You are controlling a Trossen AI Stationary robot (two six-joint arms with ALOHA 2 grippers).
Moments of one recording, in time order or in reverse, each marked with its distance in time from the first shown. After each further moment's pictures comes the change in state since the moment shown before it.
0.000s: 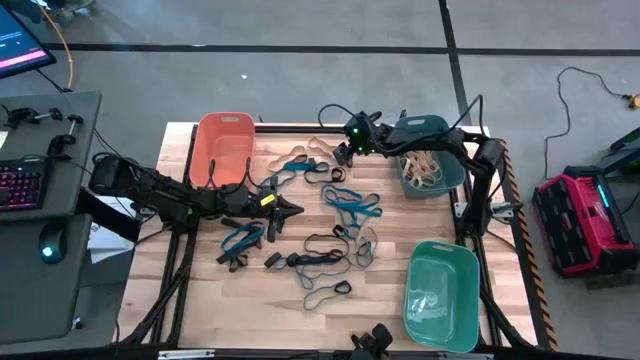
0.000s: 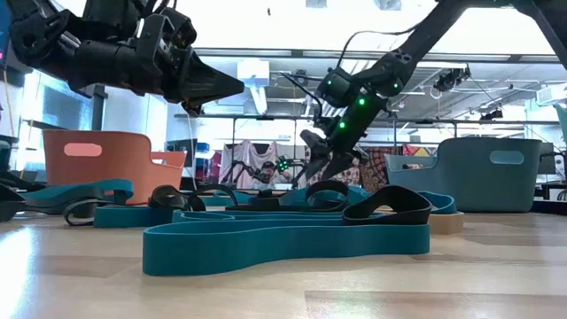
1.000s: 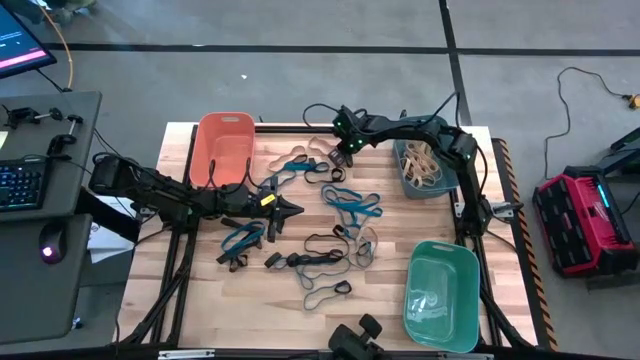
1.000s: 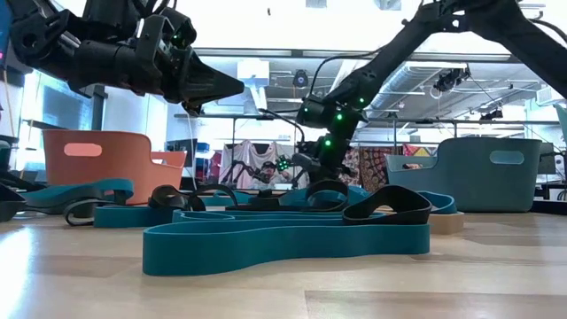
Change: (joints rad) left arm 0.000 0.000 0.000 -0.002 0.000 0.010; right arm -0.034 0.240 0.328 -0.374 -0.101 -0.125
